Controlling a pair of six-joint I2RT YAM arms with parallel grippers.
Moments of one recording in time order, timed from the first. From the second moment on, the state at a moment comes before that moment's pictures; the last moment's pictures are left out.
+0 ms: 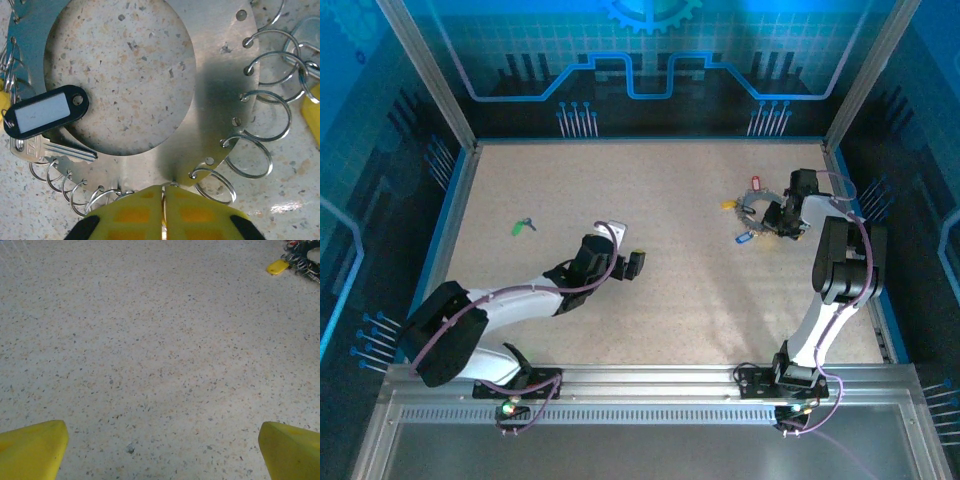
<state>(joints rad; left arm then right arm) -0.70 1.39 0.58 0.25 -0.29 -0.24 -0.17 1.87 1.20 -0.53 -0.16 0.37</state>
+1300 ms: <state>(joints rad) -0.69 1.20 0.50 0.23 -0.31 -0.29 0.51 1.63 1.19 -0.68 -0.05 0.40</state>
